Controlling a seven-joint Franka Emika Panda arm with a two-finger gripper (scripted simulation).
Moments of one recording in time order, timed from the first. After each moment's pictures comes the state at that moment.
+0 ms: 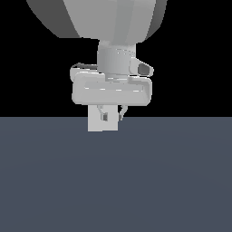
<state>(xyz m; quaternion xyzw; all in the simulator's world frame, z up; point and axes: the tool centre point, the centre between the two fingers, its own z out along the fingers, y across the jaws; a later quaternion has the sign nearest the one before) 0.022 0.012 0.097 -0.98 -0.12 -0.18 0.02</state>
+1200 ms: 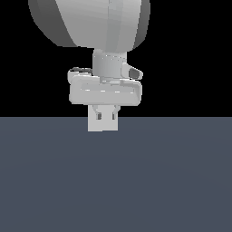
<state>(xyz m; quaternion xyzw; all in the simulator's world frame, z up) 0.052 0.031 0.100 -0.97 -0.14 -0.18 0.03</state>
